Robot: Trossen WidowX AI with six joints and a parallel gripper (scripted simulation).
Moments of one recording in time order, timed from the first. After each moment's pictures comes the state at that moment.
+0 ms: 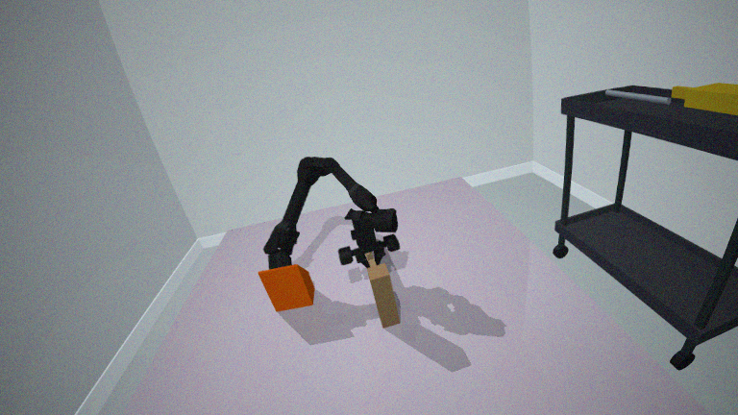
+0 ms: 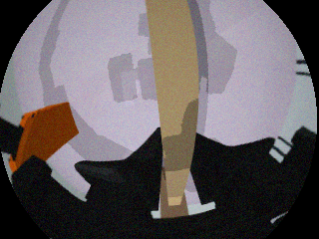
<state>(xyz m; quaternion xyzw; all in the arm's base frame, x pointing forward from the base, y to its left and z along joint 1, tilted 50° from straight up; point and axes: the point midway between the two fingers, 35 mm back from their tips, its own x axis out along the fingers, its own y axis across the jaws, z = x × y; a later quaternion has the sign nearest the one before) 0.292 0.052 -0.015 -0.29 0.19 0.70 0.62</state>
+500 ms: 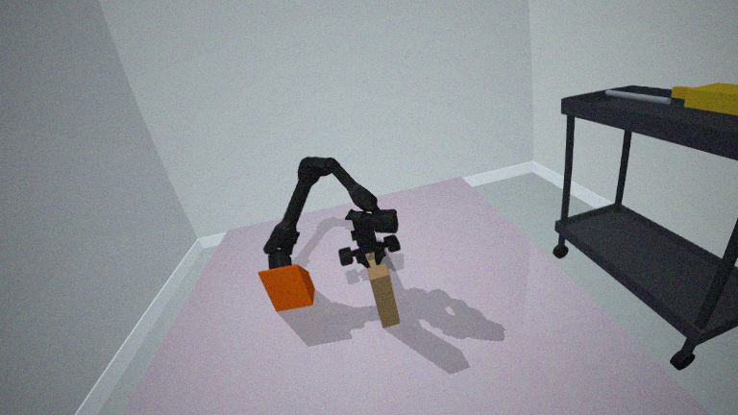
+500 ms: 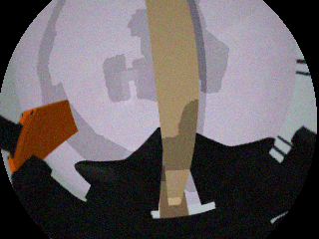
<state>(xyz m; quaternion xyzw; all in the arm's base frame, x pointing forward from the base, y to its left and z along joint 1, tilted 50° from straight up) 0.294 0.049 -0.018 -0.29 0.19 0.70 0.62</state>
